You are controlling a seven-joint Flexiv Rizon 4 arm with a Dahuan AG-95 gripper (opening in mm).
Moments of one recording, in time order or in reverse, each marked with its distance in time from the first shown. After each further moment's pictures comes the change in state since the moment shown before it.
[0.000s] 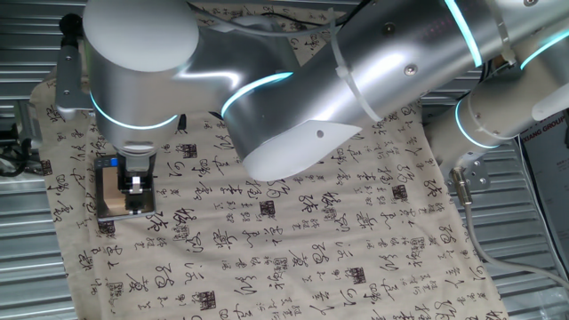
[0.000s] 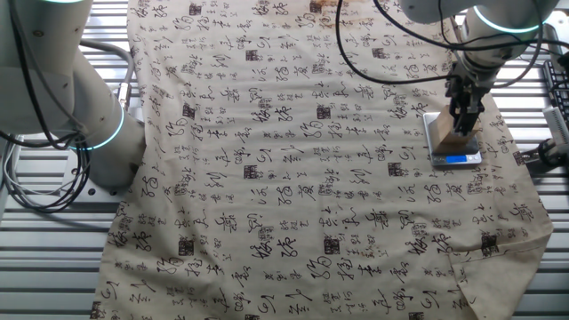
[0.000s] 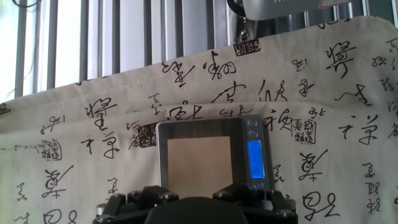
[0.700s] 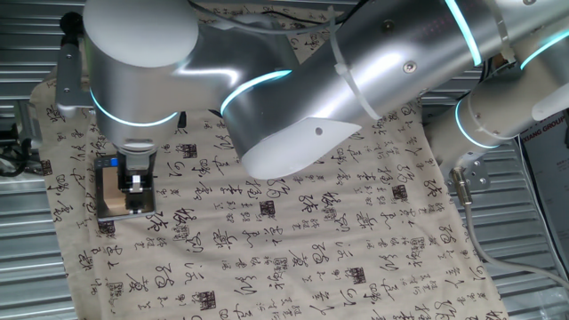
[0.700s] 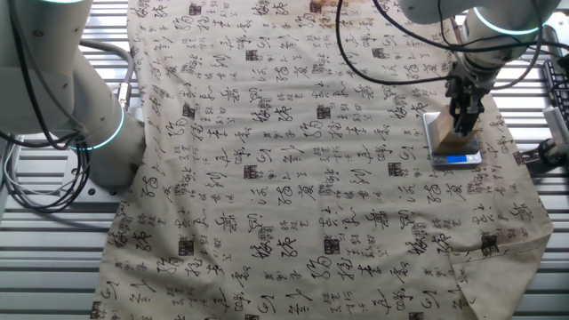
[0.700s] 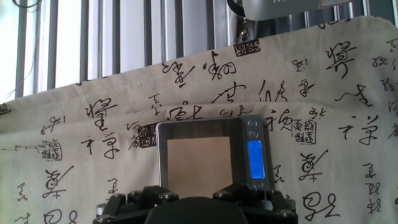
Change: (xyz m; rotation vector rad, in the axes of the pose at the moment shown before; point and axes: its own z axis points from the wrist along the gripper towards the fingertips) arm 0.001 0.000 -0.001 -0.008 0.002 -0.008
